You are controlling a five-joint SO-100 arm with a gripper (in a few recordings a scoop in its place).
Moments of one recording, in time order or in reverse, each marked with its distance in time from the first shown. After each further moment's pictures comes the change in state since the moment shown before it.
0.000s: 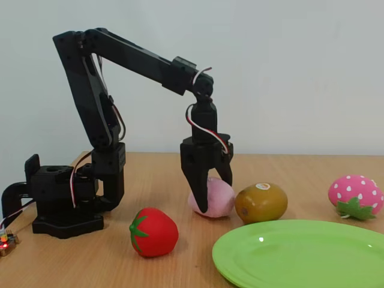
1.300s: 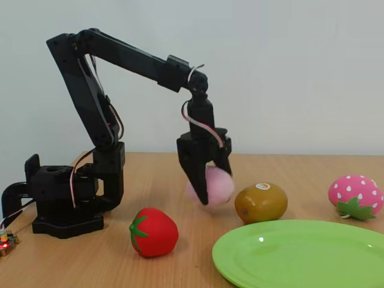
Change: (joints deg) arm -4.2 5.8 1.6 -0.7 15.3
